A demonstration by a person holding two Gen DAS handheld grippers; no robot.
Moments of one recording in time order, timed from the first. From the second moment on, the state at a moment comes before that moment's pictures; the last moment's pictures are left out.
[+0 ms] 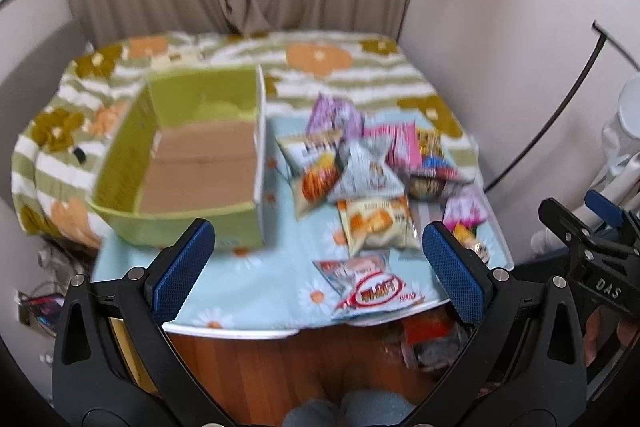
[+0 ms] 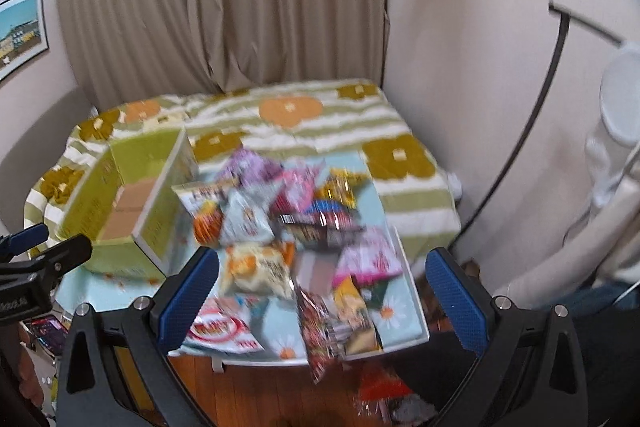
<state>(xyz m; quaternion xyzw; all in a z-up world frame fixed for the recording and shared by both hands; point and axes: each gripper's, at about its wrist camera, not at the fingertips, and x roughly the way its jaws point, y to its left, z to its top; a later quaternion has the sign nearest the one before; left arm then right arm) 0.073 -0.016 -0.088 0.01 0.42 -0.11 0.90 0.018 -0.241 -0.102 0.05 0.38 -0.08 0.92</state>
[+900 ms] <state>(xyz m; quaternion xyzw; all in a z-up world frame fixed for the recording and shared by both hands) 0.119 -0.104 -0.305 0.00 0.62 -0.06 0.78 0.074 -0.278 -0.292 0.03 0.54 0.05 0.84</state>
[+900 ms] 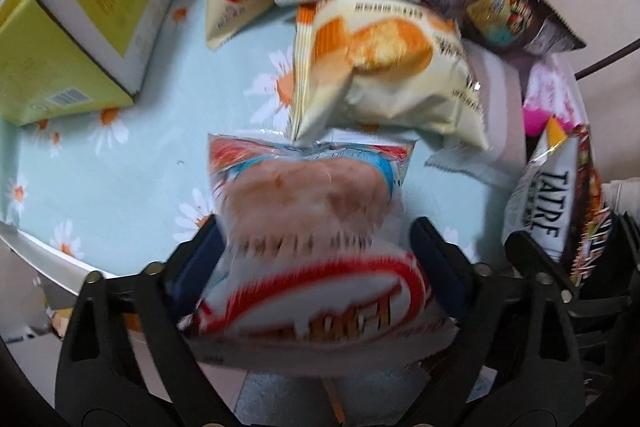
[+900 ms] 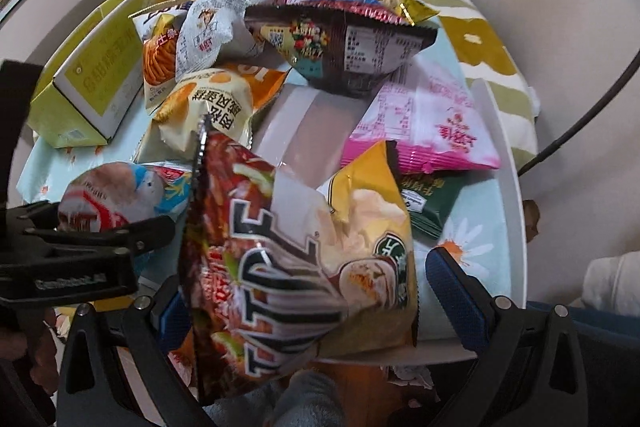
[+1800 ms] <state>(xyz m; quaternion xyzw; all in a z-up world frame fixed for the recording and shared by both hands) 0.078 -0.135 -0.246 0.03 0.57 -0.09 0.81 0.076 -0.303 -0.232 0.06 0.50 0.08 0.86</state>
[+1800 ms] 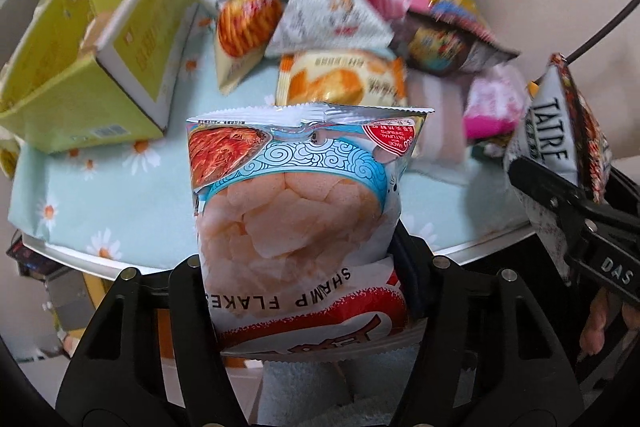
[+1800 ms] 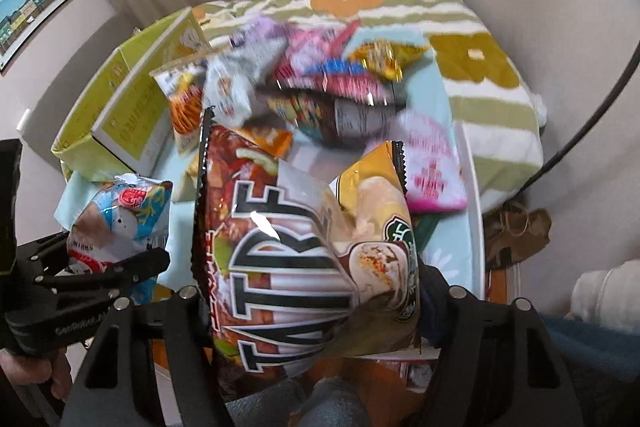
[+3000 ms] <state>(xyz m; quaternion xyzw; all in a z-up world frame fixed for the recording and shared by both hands) 0.389 0.154 -0.185 0.03 0.51 -0.09 0.85 0.339 -0.028 -0.150 0.06 0.46 0.09 0.88</state>
